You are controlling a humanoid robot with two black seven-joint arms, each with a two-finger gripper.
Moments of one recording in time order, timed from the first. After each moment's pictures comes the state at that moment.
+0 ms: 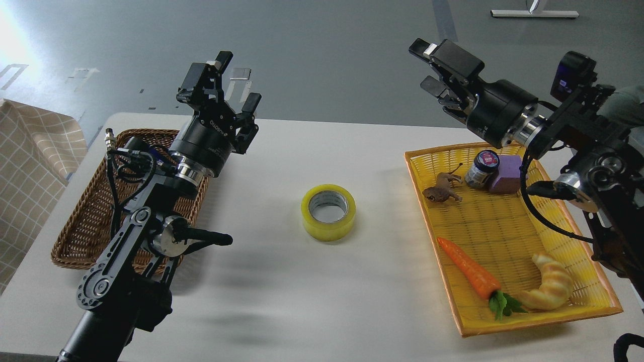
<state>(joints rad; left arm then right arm) -0.24 0.01 -1.40 -1.47 1.01 -0.15 -0.13 0.55 -0.30 1.26 1.47 -1.20 0.45 -0.05</state>
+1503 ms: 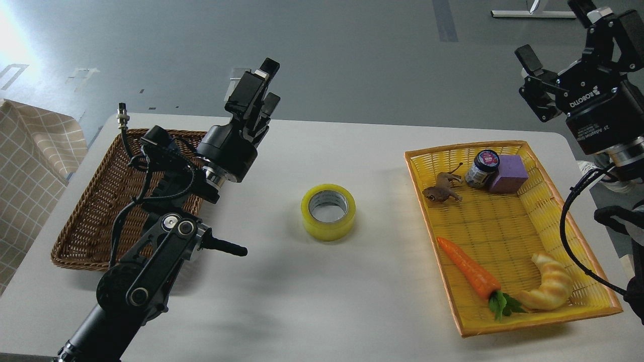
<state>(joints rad) -0.27 0.04 -1.23 -1.48 1.58 0.04 -0.11 0.33 -0.28 1.57 1.48 -0.94 0.49 0.14</state>
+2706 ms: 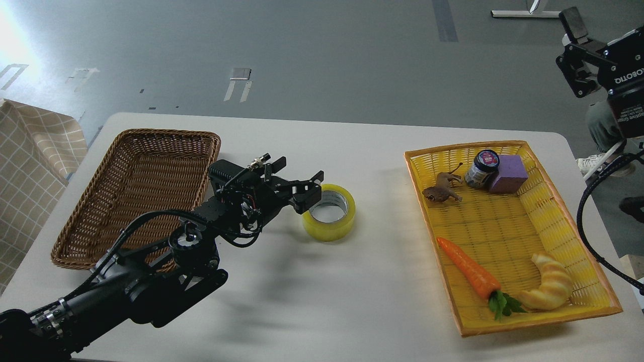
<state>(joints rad) -0.46 0.26 -0.68 -1.26 2.18 0.05 0.08 0.33 -0.28 1.67 1.55 -0.89 0.49 0.14</state>
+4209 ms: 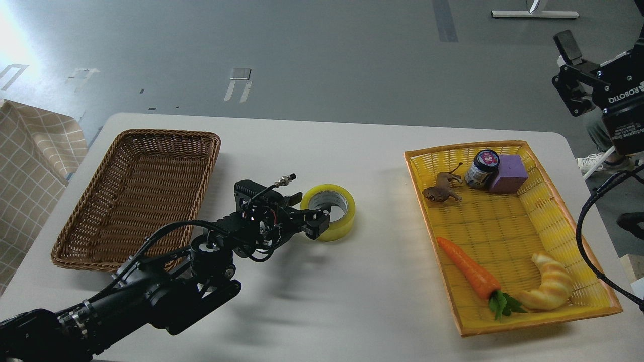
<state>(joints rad) -0.47 0.18 -0.62 -1.15 2.14 -0.13 0.09 0.26 -0.28 1.68 1.58 -0.89 0.49 0.14</state>
